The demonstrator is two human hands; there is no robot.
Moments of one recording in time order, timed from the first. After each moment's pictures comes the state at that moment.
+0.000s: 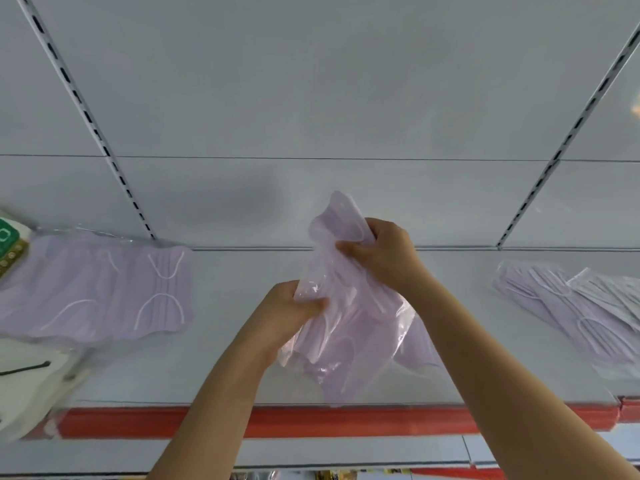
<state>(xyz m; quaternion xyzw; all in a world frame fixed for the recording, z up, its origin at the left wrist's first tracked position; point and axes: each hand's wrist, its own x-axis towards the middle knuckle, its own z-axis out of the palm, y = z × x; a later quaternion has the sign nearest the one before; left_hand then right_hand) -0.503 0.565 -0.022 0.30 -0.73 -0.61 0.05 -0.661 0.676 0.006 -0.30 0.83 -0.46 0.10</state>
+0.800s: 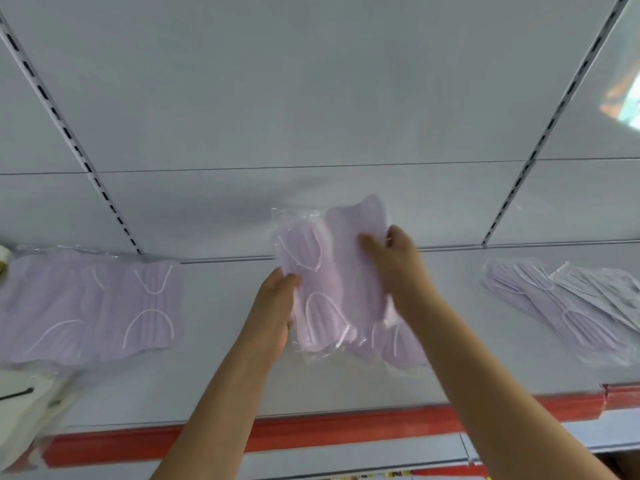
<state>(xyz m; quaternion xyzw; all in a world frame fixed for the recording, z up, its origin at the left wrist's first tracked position) -0.527 0.558 -0.029 0.30 -0.60 -0.72 0.16 -0.649 0.685 0.004 -0.12 0.78 -0.60 0.09</state>
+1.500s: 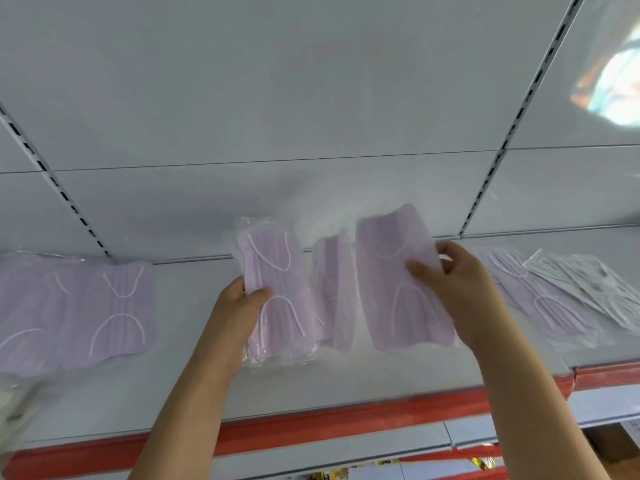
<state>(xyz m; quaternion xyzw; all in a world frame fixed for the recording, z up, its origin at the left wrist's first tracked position) -0.508 0.556 -0.029 0.35 -0.65 -0.66 0.15 -0.646 0.798 0.005 -0.11 0.79 -0.61 0.07</state>
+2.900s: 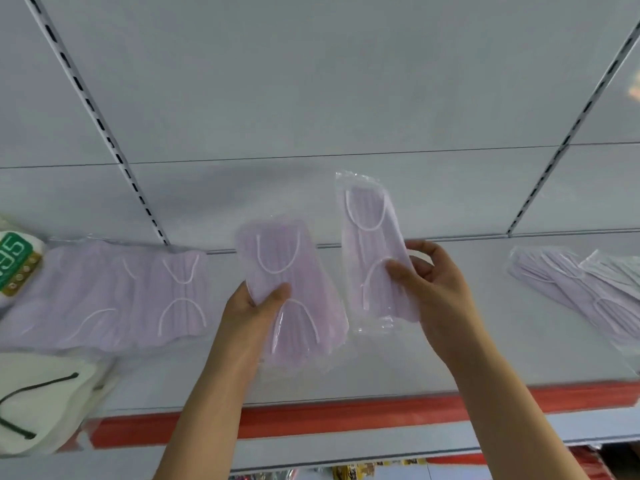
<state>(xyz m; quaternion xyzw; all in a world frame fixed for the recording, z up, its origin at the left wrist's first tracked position) -0.452 0.524 -0.031 0.34 -0.61 -0.68 0.22 -0.589 0.716 -0.016 -0.14 0.63 -0.74 0.17</state>
